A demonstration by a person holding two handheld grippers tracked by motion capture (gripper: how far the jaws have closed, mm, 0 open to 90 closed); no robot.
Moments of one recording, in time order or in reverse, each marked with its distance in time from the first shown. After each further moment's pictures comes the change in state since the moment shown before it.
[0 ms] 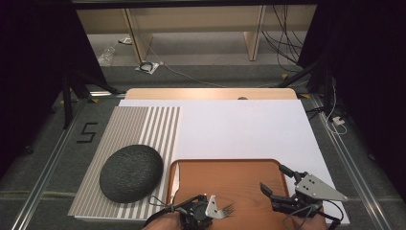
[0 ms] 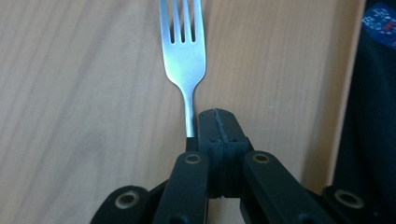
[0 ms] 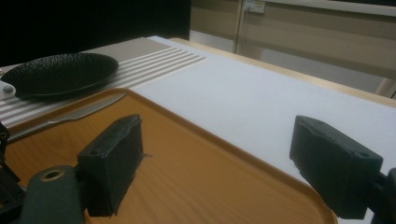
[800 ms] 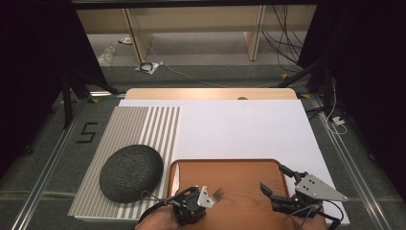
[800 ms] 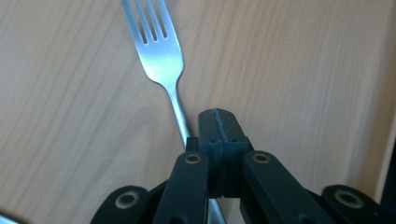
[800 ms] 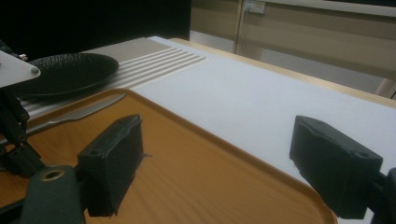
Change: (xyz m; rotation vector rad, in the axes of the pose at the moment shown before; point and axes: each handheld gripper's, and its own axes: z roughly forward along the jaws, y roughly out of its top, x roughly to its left) left arm 0.022 -0.011 -0.006 -0.010 0.048 -0.073; right arm 0.000 0.000 -0.001 0.007 -0.002 -0.003
